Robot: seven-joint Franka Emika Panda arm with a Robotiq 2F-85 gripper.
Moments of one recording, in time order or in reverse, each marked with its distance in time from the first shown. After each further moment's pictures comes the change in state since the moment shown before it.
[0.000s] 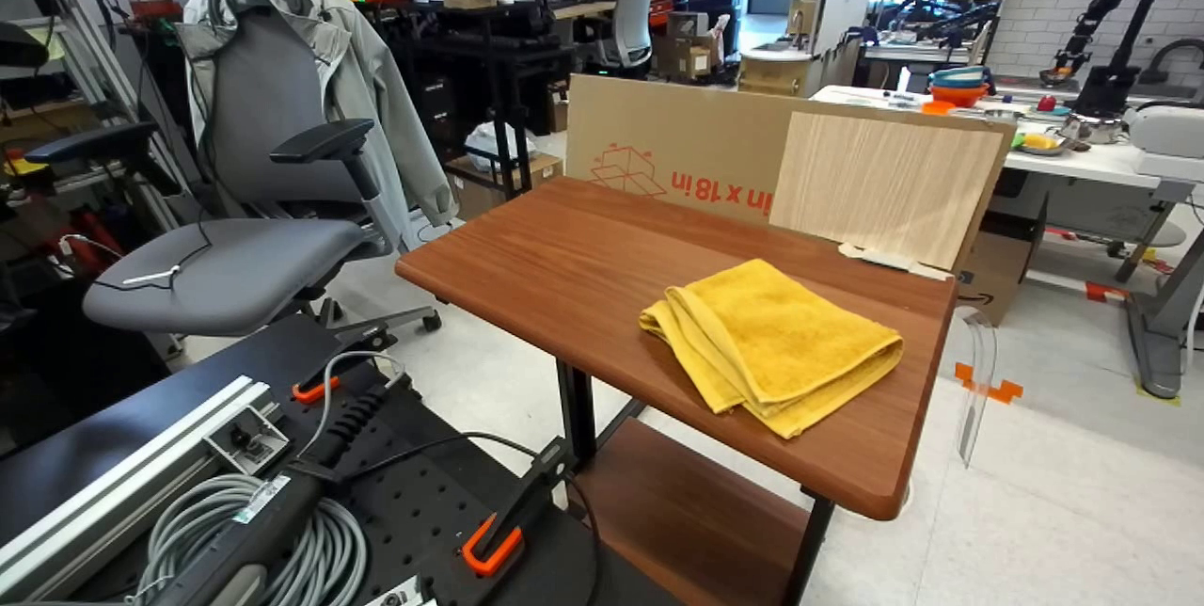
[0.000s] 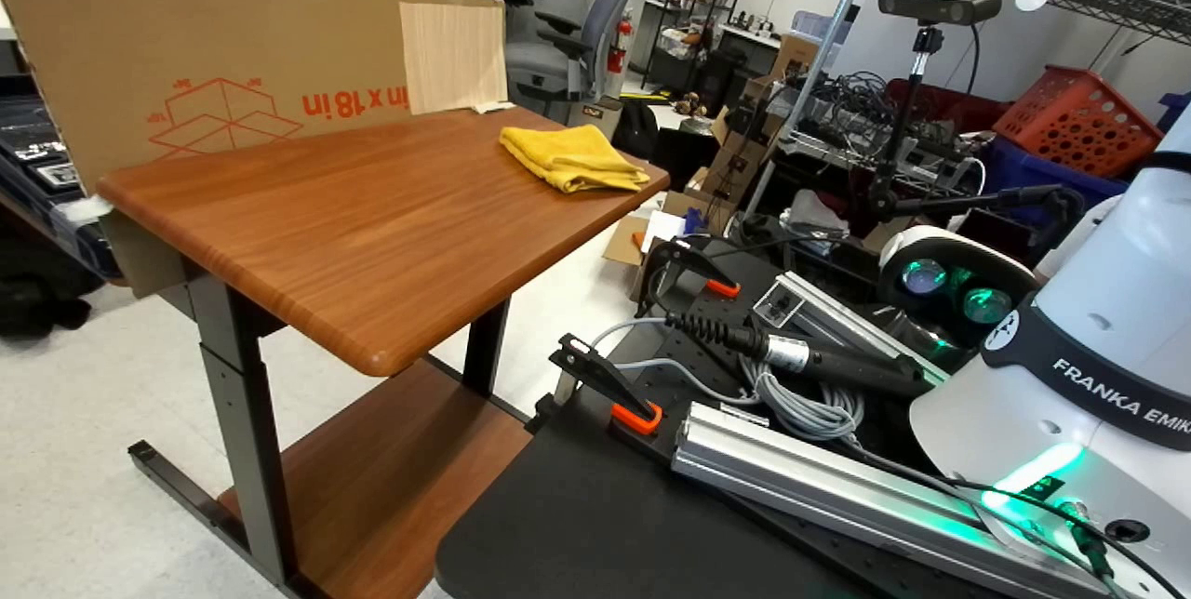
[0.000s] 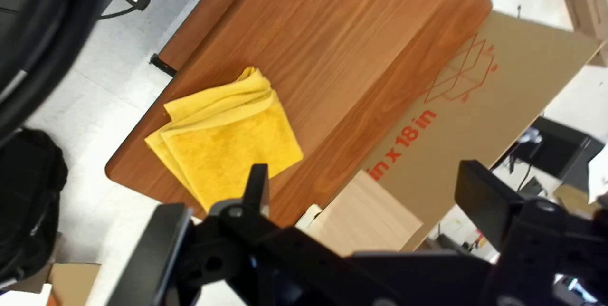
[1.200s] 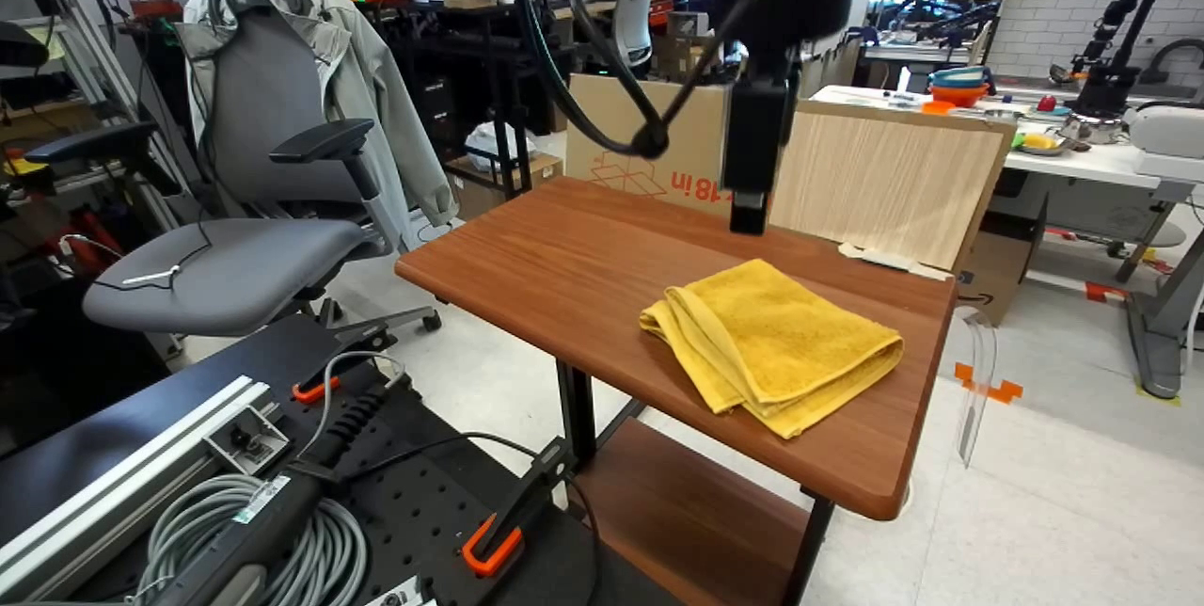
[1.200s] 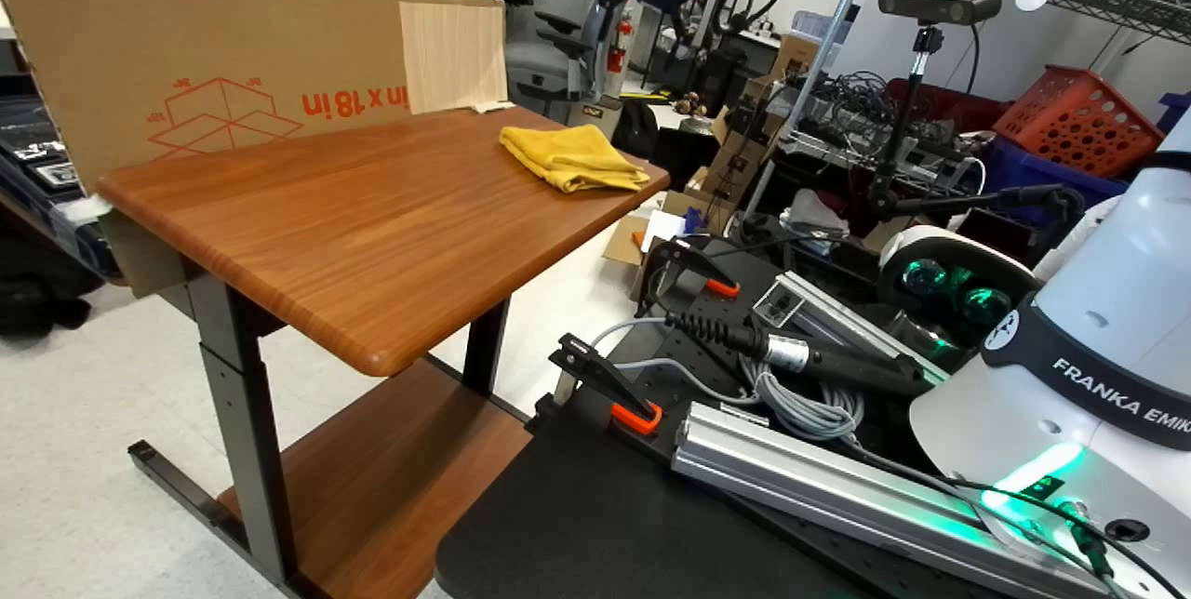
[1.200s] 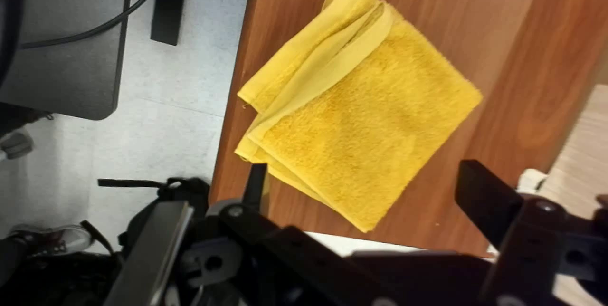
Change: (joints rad) arm -0.034 0.581 -0.038 0.191 -0.149 0.206 0.459
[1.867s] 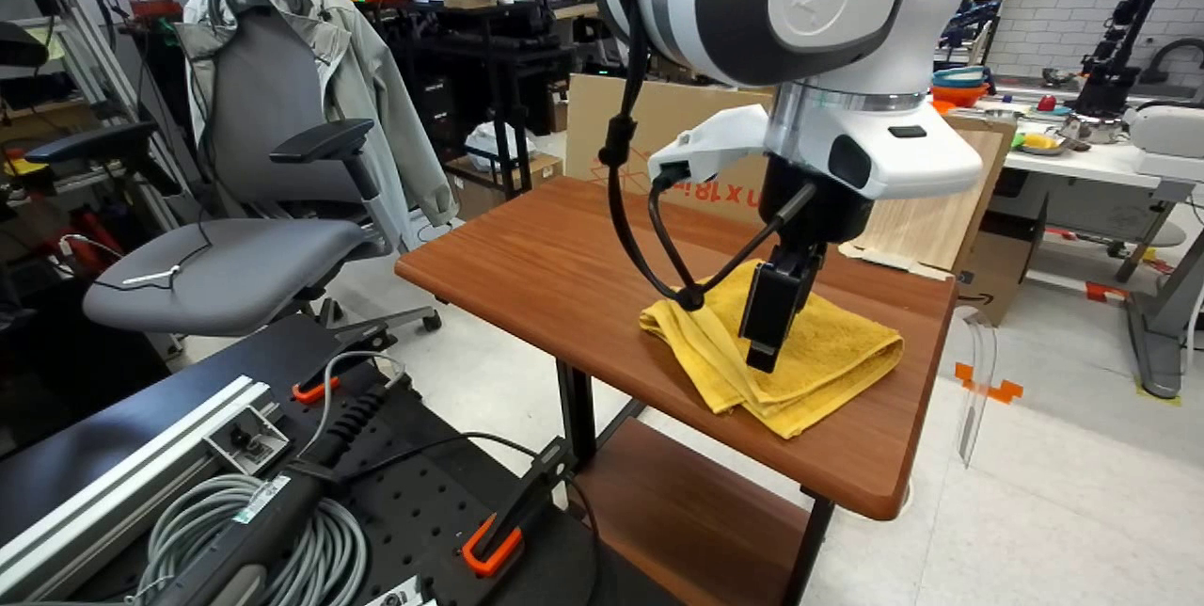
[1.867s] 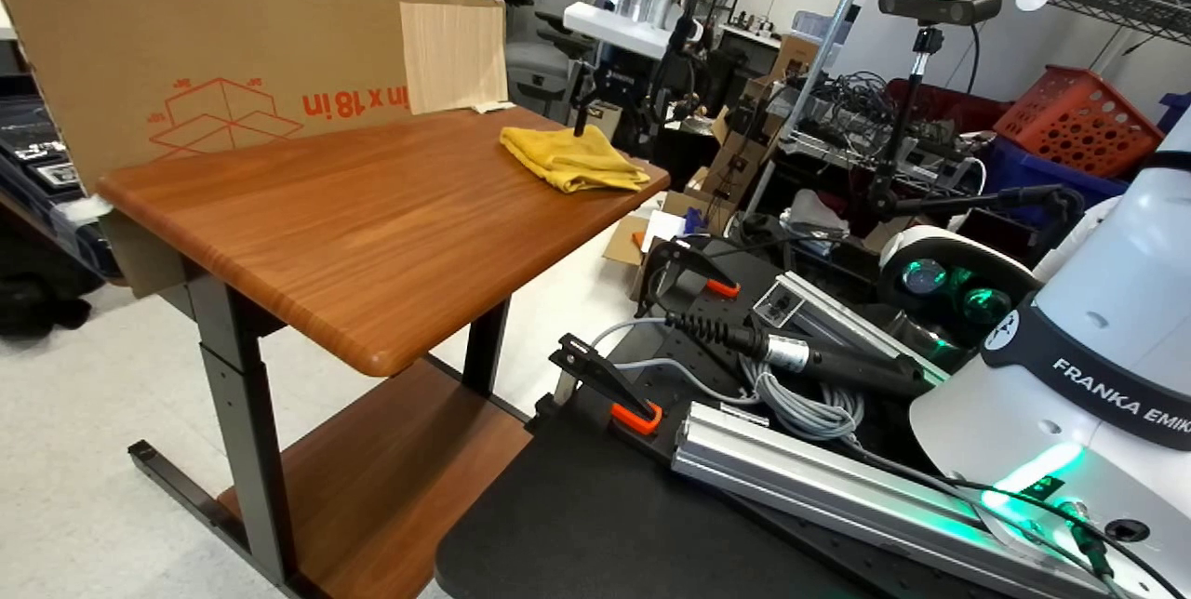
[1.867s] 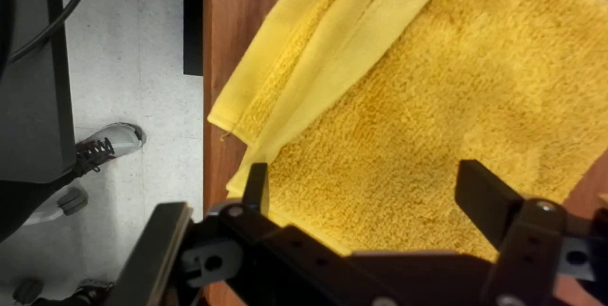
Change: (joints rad) arm 0.005 0.387 -0.028 0.212 0.089 0.026 0.087
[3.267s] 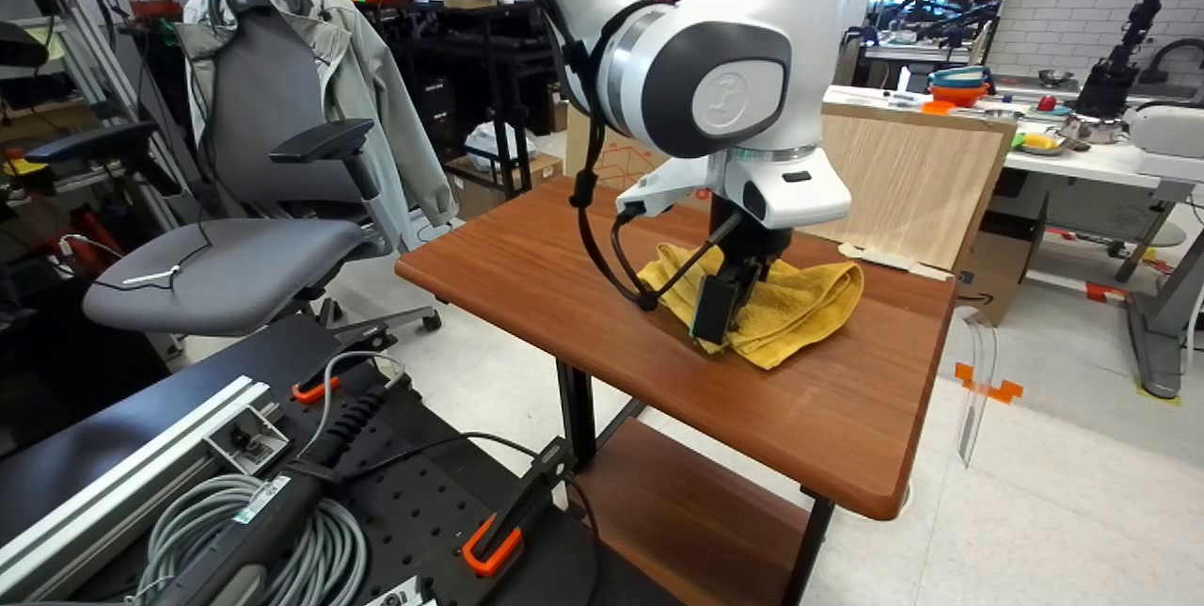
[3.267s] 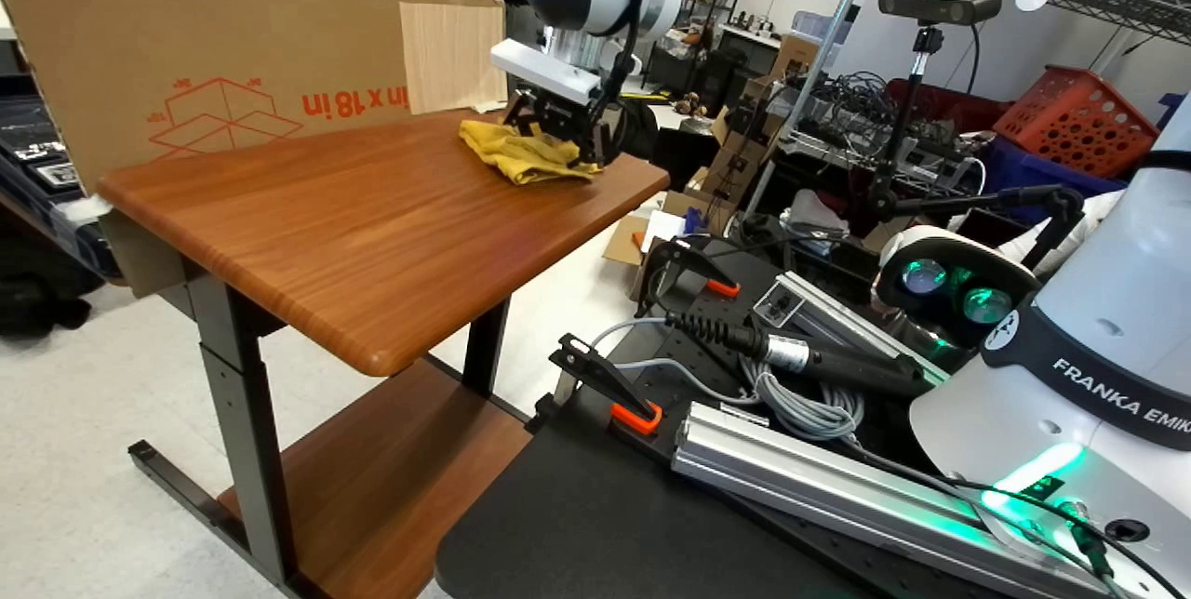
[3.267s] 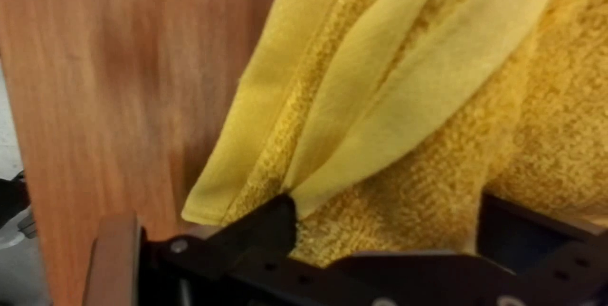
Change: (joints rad) arm 0.136 0.174 0.000 0.095 0.035 0.147 0.145
